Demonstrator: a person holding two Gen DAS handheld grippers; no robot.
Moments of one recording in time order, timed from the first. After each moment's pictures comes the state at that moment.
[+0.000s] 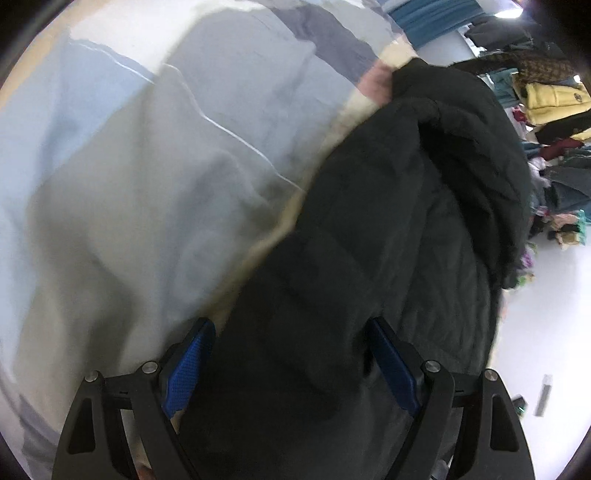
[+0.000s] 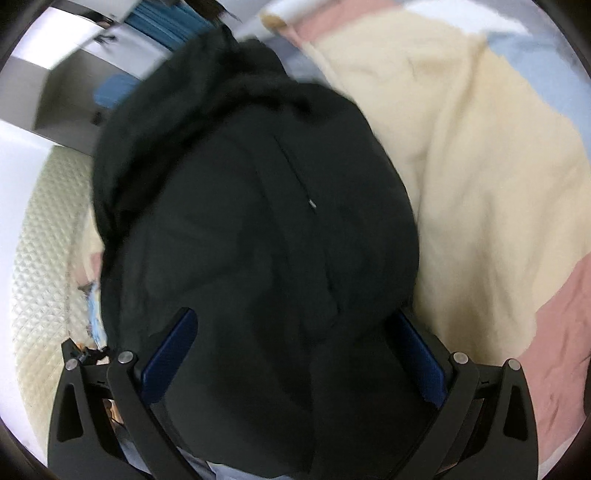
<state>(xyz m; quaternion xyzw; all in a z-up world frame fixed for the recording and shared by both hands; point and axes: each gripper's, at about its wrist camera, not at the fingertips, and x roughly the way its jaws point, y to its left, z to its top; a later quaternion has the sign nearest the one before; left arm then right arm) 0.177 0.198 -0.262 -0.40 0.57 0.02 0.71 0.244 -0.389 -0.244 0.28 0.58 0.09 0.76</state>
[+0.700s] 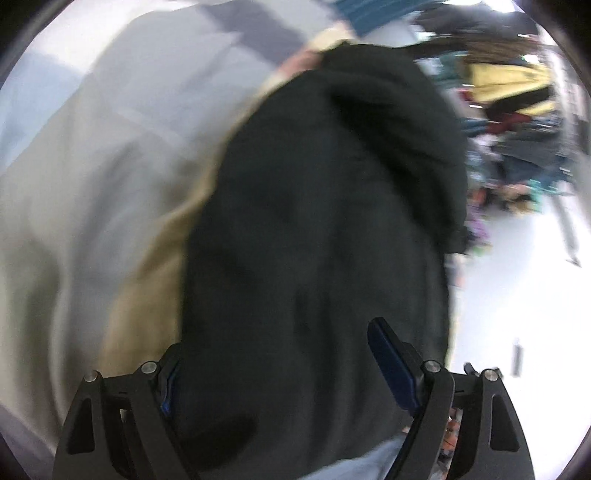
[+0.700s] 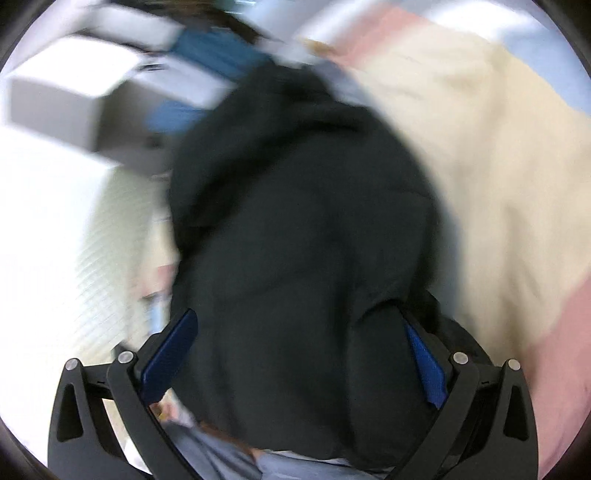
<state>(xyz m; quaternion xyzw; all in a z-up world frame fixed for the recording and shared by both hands) 0.176 0.164 -0.241 -0.41 0.56 -0.04 0.72 0.222 -0.398 -0.225 0.36 0.52 0.15 0.76</state>
